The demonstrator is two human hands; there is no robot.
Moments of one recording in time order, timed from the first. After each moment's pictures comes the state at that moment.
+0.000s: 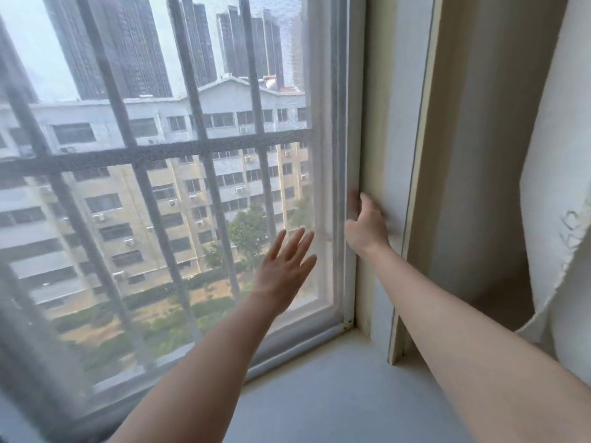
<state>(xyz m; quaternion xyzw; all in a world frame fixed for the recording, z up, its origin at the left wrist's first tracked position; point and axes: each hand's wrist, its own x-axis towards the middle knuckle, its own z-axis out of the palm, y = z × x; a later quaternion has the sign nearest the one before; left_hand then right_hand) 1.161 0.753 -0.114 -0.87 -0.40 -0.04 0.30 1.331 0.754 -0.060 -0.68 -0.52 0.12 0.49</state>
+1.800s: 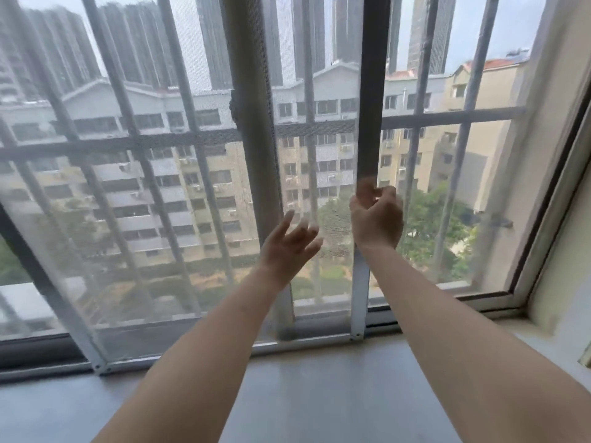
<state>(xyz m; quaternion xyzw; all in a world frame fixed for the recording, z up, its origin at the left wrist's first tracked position) 0.830 0.655 -0.096 -0.70 -0.46 0.03 0.54 0.989 0.678 -0.056 -0.60 -0.52 0.12 0.60</state>
